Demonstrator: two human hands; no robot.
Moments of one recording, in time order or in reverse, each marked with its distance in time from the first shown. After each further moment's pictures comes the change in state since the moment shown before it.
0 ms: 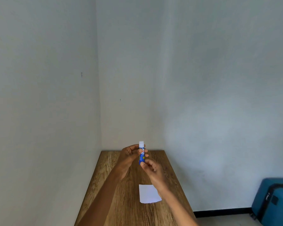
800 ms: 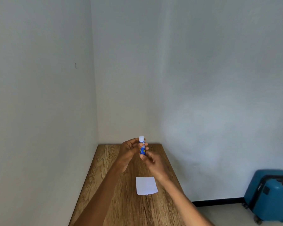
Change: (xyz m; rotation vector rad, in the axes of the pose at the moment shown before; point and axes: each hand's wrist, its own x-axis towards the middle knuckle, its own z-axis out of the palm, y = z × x) left_hand 0.007 -0.010 0.012 0.014 0.003 0.004; right_hand 0.004 -0.011 -0.016 -0.292 0.030 -0.010
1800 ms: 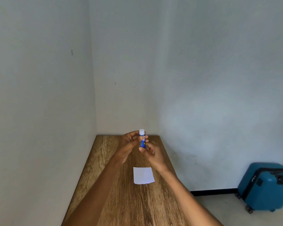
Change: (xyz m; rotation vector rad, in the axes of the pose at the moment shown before) left_hand -0.004 -0.005 0.008 -0.044 -0.025 -0.013; right_hand 0.004 0.013 -0.005 -0.029 0.022 -0.063
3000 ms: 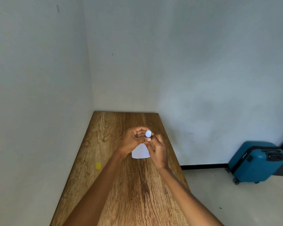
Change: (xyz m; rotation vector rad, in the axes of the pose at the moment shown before) left_hand -0.040 -0.049 0.017 0.173 -0.075 -0.012; right_hand -0.054 0.062 0.022 -0.361 0.258 -0.126
